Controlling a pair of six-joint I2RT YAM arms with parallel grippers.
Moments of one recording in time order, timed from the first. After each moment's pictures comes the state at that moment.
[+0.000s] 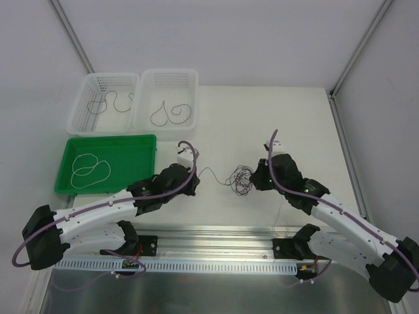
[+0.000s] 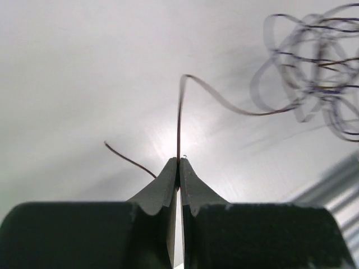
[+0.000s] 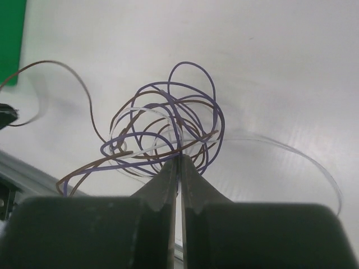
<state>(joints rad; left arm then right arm) -1.01 1.04 0.61 -0.14 -0.27 -0.45 0.75 0.92 0.63 -0.37 0.09 0.53</state>
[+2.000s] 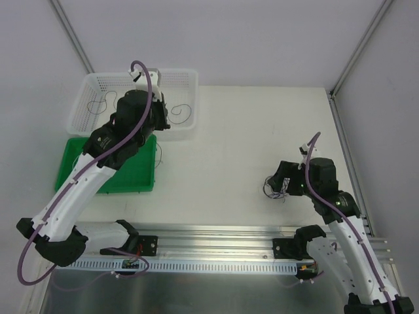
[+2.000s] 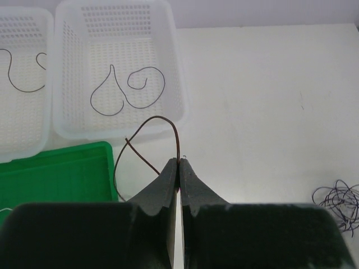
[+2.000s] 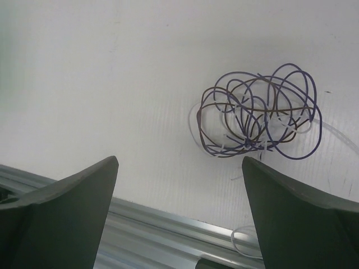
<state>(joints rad) -0.65 1.16 1.51 -0.72 -0.42 -0.27 0.26 0.62 0.66 -0.75 -0.14 0.36</state>
